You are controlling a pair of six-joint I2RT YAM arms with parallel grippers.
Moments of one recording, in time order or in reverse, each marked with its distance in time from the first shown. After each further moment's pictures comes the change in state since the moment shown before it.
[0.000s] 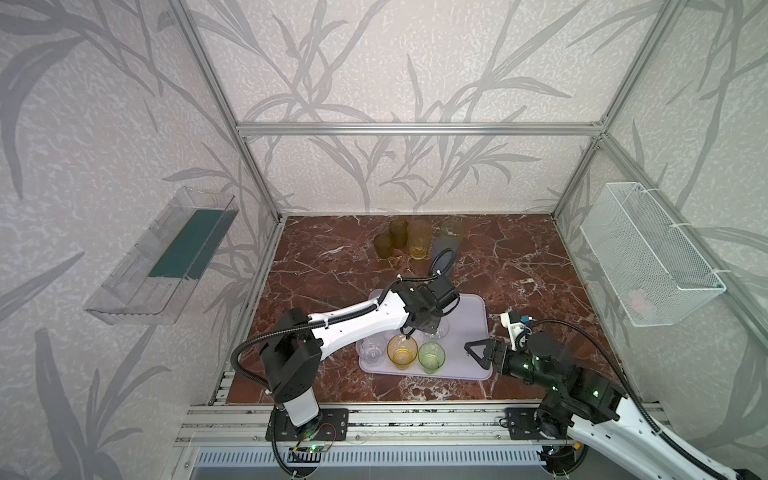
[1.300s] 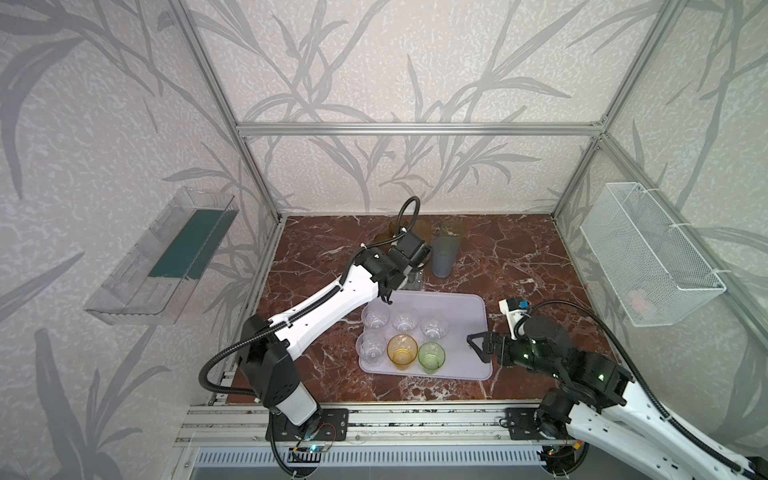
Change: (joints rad) left arm 0.259 -0.106 0.181 -0.053 -0.235 0.090; right arm -0.002 0.210 0.259 -0.174 0.133 -0.267
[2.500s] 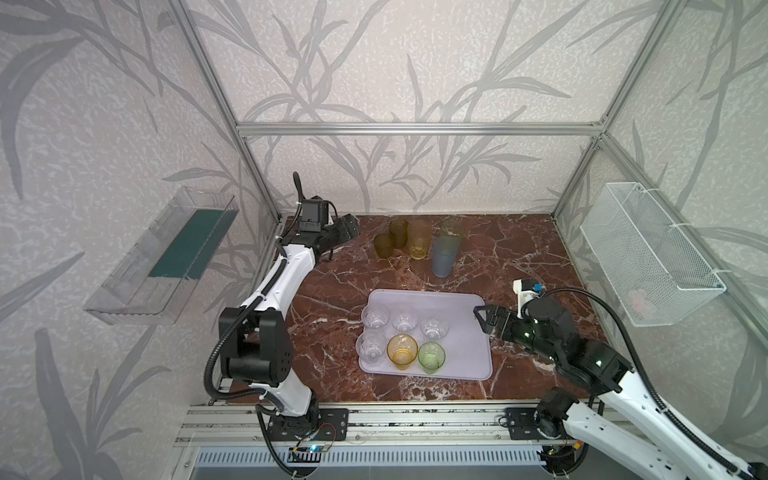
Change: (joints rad) left arm 0.666 0.061 -0.125 0.507 0.627 -0.027; right arm -0.133 0.066 0.059 0.082 0.092 0.090
